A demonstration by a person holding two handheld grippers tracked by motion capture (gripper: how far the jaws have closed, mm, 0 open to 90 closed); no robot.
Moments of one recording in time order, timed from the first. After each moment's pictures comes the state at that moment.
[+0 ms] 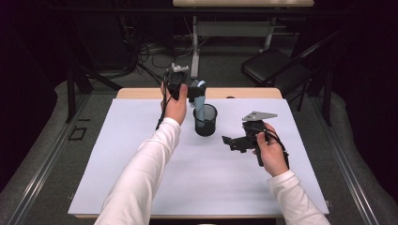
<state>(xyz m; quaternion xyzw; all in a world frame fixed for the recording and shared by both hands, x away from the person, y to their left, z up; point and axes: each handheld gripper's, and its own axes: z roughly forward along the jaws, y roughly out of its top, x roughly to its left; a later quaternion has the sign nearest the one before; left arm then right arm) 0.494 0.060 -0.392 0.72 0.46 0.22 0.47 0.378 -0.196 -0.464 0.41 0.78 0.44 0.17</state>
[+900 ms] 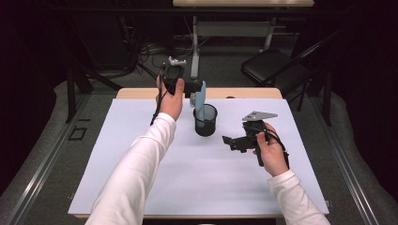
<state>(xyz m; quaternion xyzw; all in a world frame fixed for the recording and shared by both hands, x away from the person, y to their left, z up) 0.489 0.068 -0.366 0.73 0.45 0.23 0.45 0.378 -0.196 -0.464 0.41 0.78 0.44 0.17</state>
